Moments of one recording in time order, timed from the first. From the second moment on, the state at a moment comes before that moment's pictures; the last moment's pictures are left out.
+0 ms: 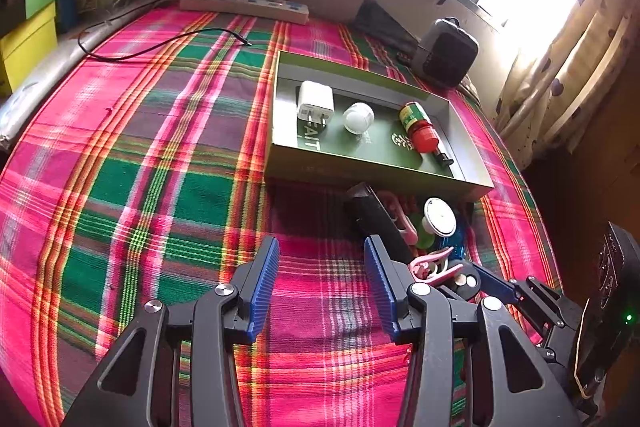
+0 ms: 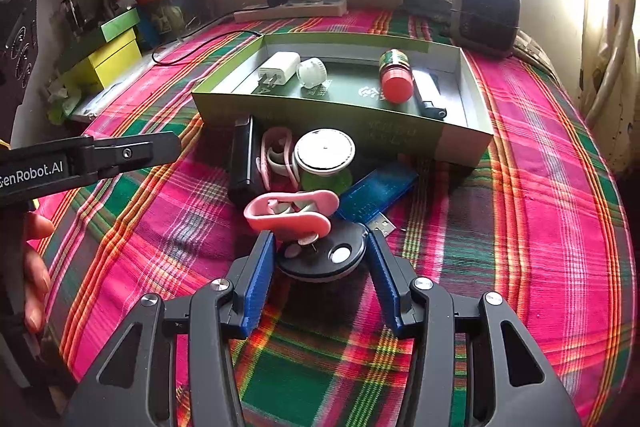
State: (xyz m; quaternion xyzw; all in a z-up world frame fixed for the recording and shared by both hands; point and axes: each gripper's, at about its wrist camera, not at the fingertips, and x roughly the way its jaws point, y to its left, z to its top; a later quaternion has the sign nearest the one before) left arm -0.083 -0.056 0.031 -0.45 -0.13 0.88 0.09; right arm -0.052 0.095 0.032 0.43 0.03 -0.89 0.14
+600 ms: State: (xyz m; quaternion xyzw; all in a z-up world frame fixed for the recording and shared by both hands) left arm -0.090 -0.028 0.024 -0.47 -0.12 0.87 0.11; right arm -0.040 0.125 0.034 0.42 0.02 -0.90 0.13
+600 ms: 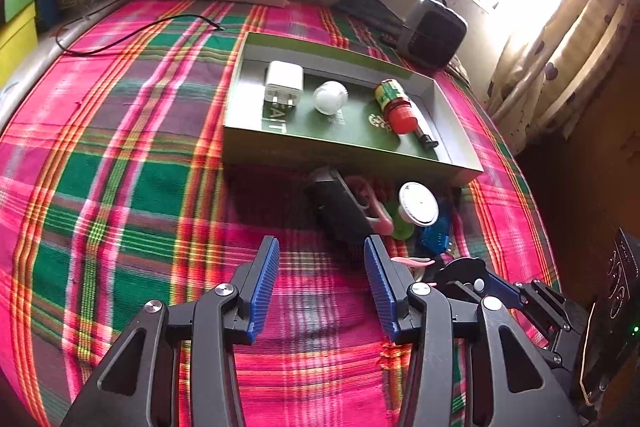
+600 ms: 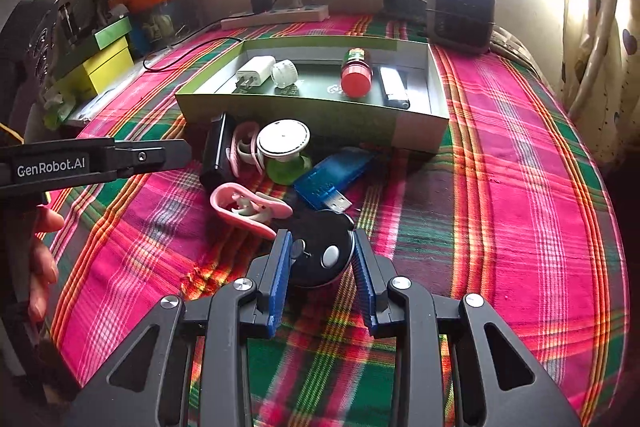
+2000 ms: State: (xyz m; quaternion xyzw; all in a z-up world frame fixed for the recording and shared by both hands) left arm -0.112 -0.027 0.010 -0.49 -0.07 0.87 0.05; right arm -0.042 0.140 0.035 0.41 0.00 -0.90 0.13
